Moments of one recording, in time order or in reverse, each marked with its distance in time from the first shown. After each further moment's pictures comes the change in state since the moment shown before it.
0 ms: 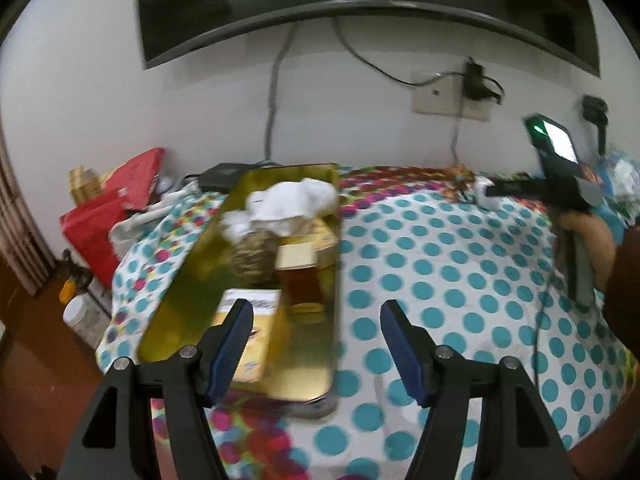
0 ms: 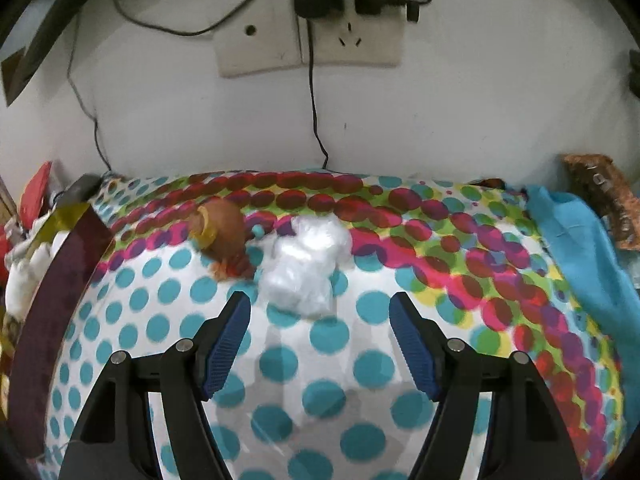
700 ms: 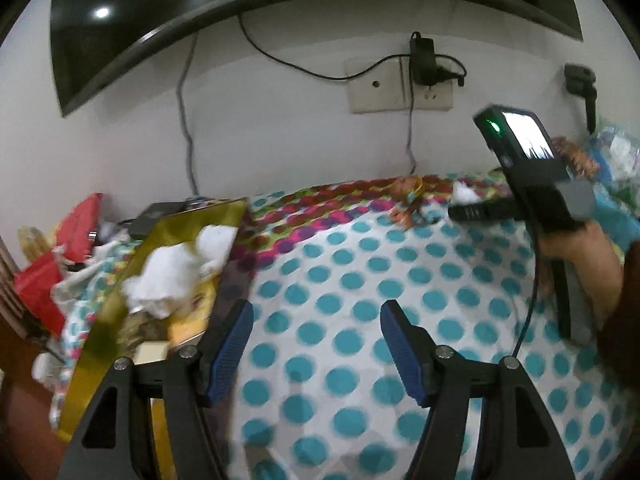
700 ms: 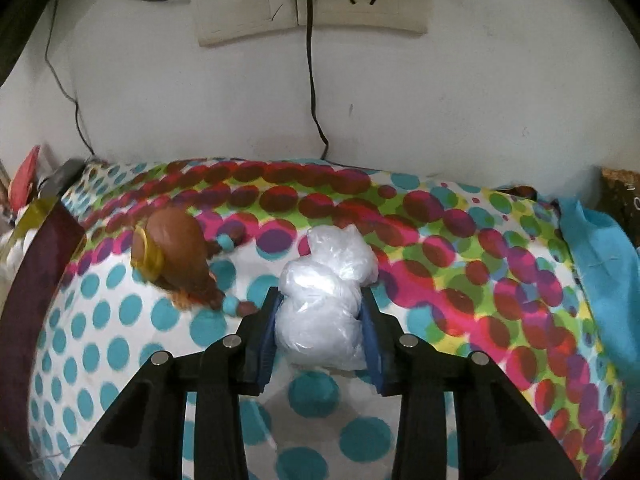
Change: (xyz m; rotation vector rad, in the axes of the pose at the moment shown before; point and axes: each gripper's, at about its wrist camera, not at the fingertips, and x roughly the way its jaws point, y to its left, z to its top) left arm 0.074 -0.087 0.054 0.093 -0.028 -0.078; right arm 0.043 -0.005 0.012 -0.064 0.067 -0.005
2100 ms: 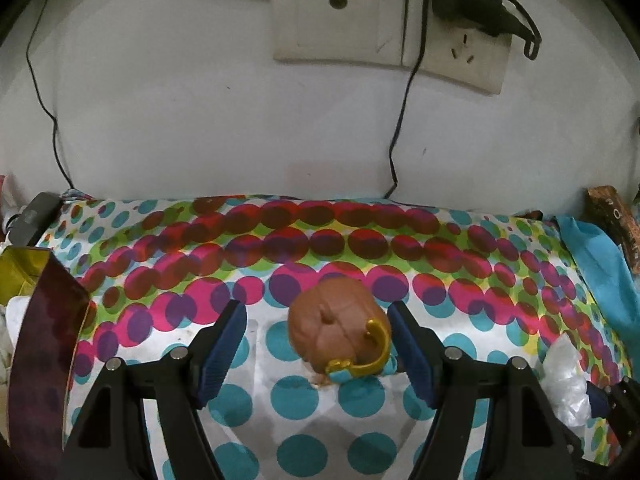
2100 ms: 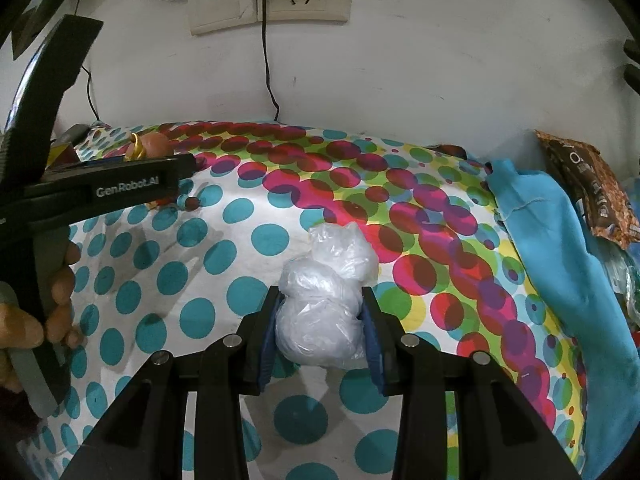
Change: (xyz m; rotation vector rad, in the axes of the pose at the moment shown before) left arm 0.189 -0.075 0.085 -0.130 0.163 -0.096; right arm -0.048 -0.047 -0.043 -0.064 0.017 -0.039
